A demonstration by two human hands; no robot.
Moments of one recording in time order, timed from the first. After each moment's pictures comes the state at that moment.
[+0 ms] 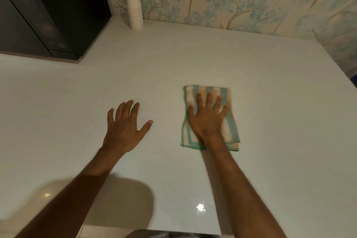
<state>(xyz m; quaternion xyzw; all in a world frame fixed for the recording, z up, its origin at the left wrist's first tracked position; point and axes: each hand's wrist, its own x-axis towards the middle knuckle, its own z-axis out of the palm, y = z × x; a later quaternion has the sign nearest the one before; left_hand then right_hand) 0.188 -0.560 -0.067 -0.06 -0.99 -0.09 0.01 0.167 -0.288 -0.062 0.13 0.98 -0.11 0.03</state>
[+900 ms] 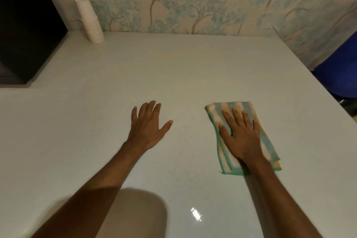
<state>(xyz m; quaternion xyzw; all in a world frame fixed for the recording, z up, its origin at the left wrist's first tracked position) 0.129 -0.391 -0.065 -0.18 -0.98 -0.11 -0.01 0.237 -0.083 -0.054 0.15 0.98 -0.08 0.00</state>
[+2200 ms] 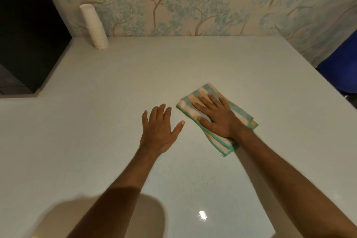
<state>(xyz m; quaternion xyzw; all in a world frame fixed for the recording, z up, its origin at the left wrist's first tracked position) 0.123 -0.389 -0.063 -0.18 -0.98 -0.11 0.00 0.140 -0.126 -0.050 -0.12 0.99 -0.08 0.03</state>
